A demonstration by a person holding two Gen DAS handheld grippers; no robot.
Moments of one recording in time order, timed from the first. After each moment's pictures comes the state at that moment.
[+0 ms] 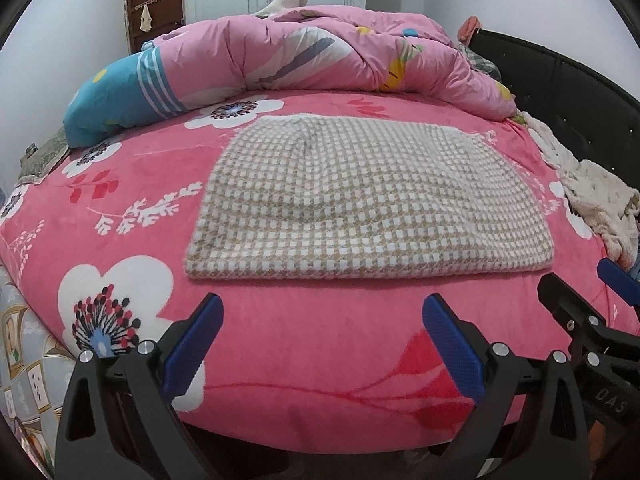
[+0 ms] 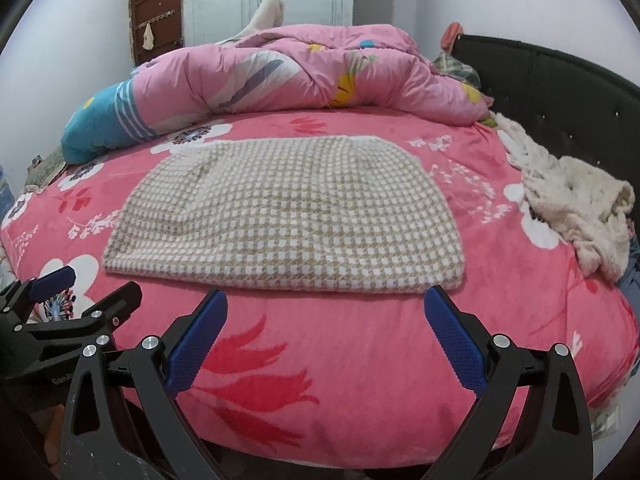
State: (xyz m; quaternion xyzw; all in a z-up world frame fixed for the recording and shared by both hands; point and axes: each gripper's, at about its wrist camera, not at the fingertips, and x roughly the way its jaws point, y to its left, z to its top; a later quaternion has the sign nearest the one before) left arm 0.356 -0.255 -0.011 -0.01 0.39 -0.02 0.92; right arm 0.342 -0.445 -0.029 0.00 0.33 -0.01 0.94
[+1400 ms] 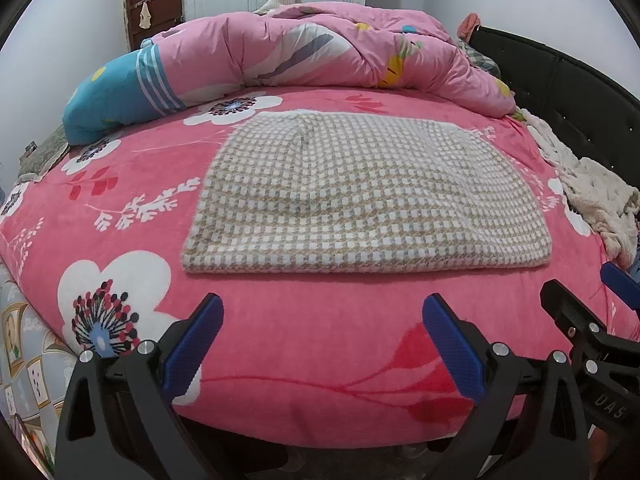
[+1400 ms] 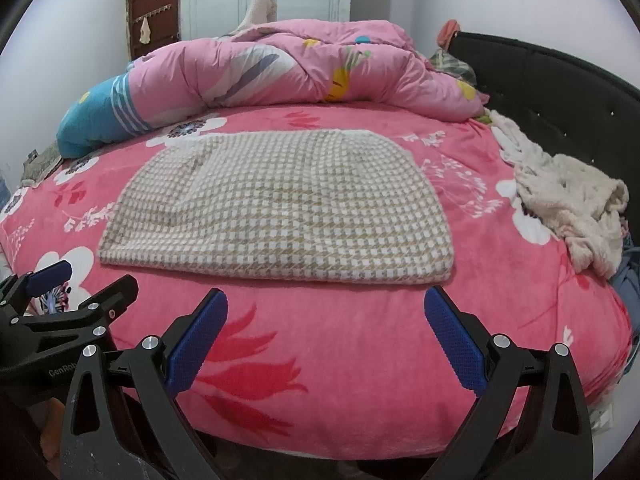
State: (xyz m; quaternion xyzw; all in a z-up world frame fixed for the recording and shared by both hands) left arm 0.353 -0.259 -0.010 -0.01 0.40 -0.02 0.92; right arm 0.336 -0.453 -0.028 -0.01 0.34 -0.02 0.94
